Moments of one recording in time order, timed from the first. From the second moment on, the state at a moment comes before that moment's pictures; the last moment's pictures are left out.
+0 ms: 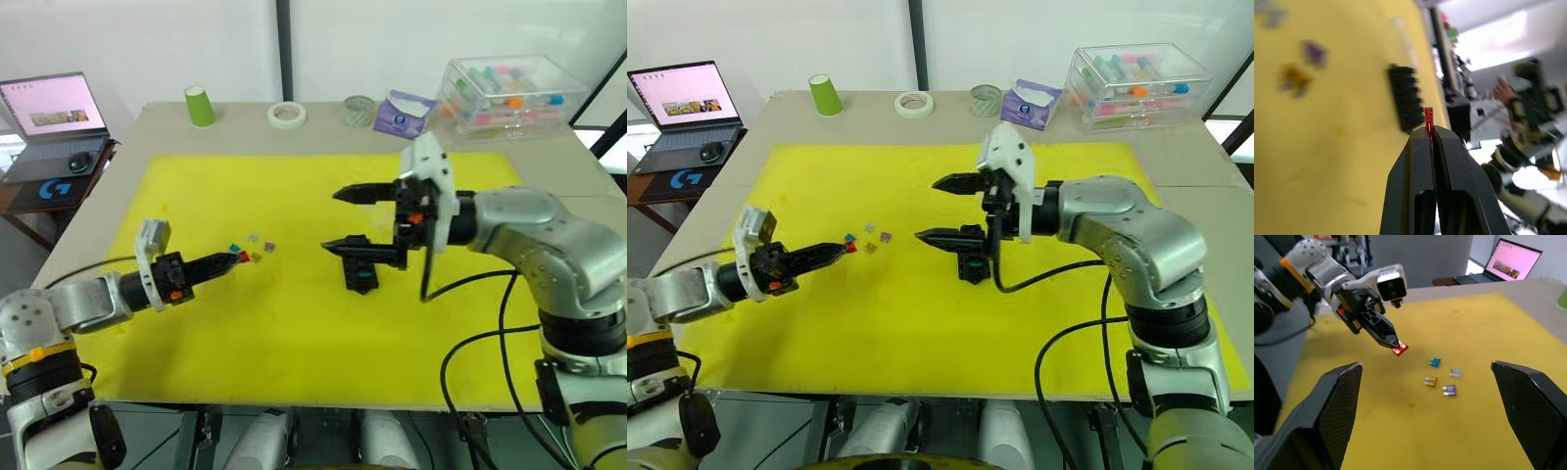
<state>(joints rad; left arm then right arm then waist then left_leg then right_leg) -0.39 0.57 0.56 -0.02 -1.53 1.57 -0.36 -0.67 -0.66 -0.03 -0.43 0.79 0.99 0.86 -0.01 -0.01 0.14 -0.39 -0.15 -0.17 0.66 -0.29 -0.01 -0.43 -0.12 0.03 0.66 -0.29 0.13</state>
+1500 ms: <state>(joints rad) -0.51 0.42 0.22 -0.29 -1.43 1.01 -0.51 -0.54 -0.46 -0.14 -0.43 1.58 0.98 0.11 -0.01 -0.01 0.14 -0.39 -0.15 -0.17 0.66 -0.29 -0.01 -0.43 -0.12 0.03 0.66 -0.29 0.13</state>
